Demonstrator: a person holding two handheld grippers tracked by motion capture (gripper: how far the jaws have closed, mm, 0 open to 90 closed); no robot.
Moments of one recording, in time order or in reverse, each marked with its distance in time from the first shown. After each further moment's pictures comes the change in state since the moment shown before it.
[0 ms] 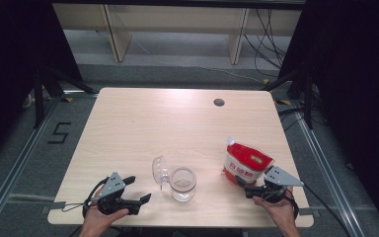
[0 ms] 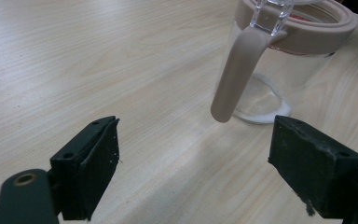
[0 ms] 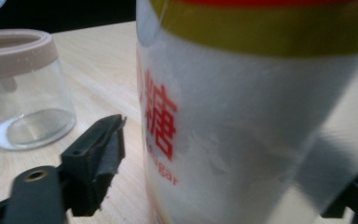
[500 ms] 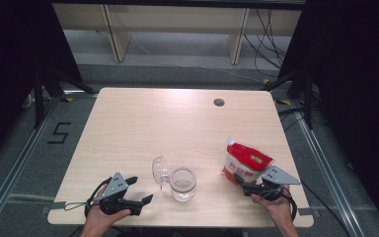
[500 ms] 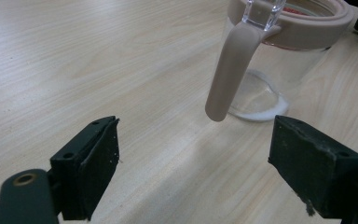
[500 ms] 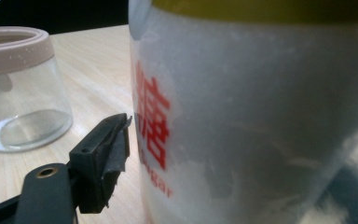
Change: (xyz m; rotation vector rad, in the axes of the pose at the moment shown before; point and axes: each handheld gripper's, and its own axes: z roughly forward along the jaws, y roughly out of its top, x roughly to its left) left arm -0.003 0.000 0.003 0.017 -0.008 0.017; right arm -0.004 -0.004 0.010 -0.032 0.037 -0.001
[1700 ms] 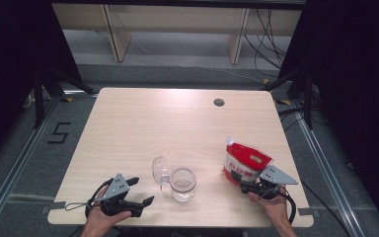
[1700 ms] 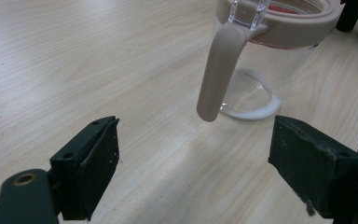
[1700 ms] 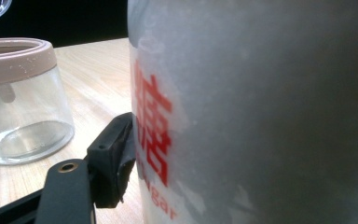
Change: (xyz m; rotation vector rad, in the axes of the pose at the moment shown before) left arm -0.004 0.001 0.000 -0.002 -0.014 0.021; right arm 0.003 -0.005 0.009 -0.049 -0.019 0.030
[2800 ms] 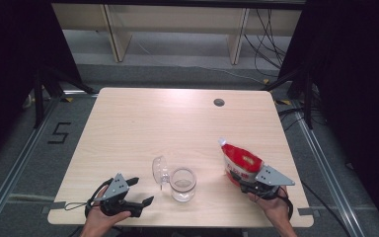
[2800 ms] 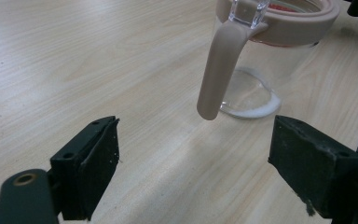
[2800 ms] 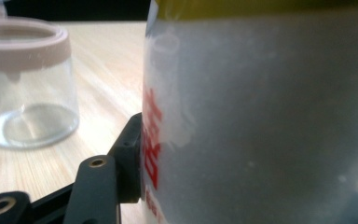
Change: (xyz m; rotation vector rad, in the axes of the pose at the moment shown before) left arm 0.003 0.000 -0.001 0.005 -0.007 0.027; right arm 0.012 0.020 -0.003 0.046 -0.008 -0.186
